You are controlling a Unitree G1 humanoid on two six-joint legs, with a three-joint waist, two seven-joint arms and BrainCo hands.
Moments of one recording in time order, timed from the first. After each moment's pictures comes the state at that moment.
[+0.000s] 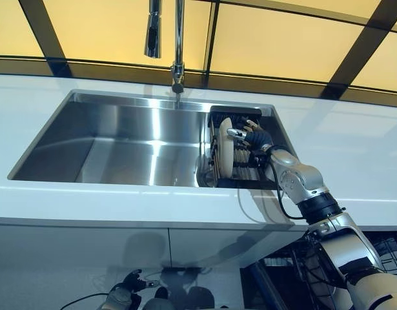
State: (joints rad) left arm -0.07 0.28 -0.33 1.12 0.01 0.02 0.07; right arm -0.74 -0.42 0.29 0.38 0.76 0.40 -0.18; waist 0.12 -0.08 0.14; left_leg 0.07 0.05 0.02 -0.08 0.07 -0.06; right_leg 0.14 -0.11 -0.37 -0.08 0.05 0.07
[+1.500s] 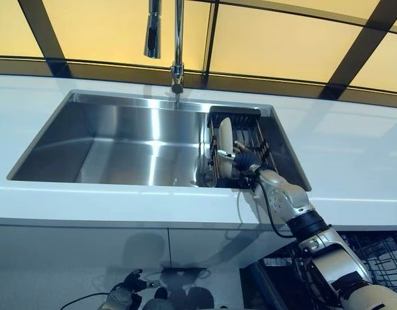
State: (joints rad) left arm -0.07 0.28 -0.35 1.11 0.01 0.02 0.07; right arm -0.59 -0.34 0.33 0.38 0.73 0.34 -0.12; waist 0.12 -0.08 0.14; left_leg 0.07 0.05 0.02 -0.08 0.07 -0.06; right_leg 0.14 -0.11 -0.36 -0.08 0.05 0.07
